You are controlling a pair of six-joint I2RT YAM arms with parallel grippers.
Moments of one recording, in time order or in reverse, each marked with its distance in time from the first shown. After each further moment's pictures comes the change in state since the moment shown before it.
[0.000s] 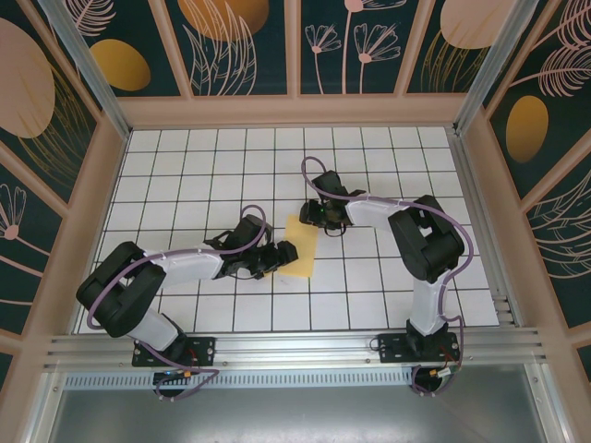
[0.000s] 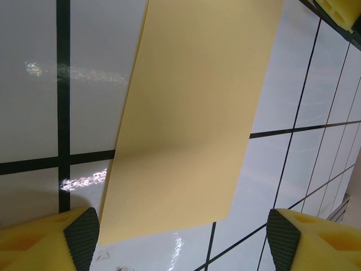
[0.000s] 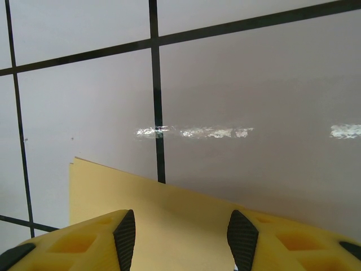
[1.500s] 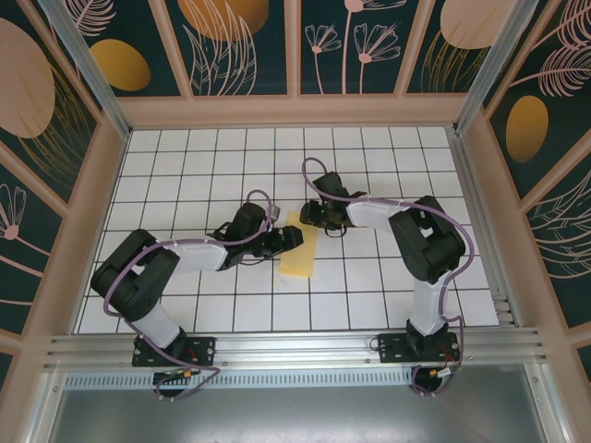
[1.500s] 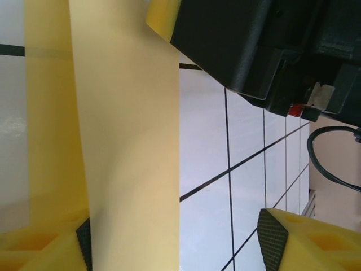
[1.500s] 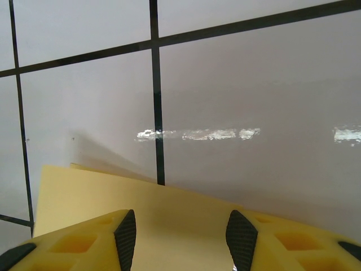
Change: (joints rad) left arm 0.063 0.107 0.040 0.290 0.091 0.123; right arm -0.001 -0.008 -0.021 0.029 0.000 0.000
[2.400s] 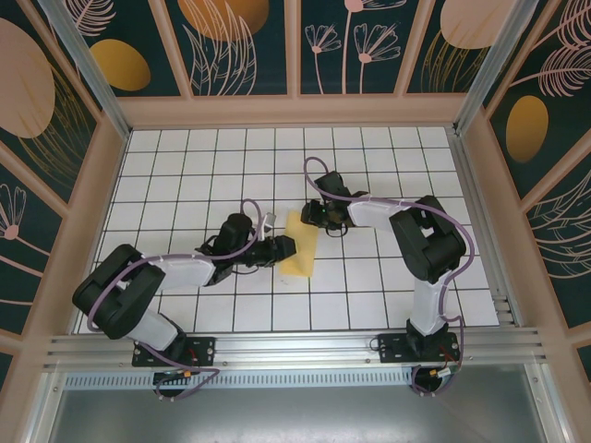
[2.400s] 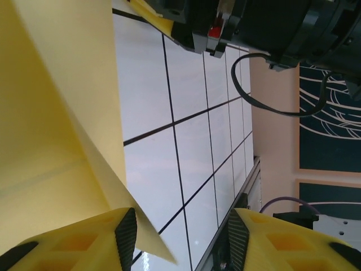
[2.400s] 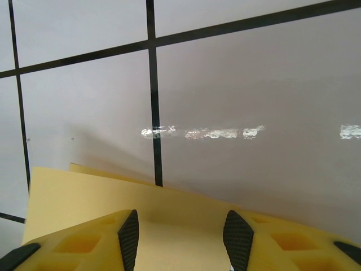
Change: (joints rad) left arm 0.000 -0.113 -0.161 0.199 0.146 -0.102; right arm -0.013 0.000 -0.002 0.001 -0.024 0.000
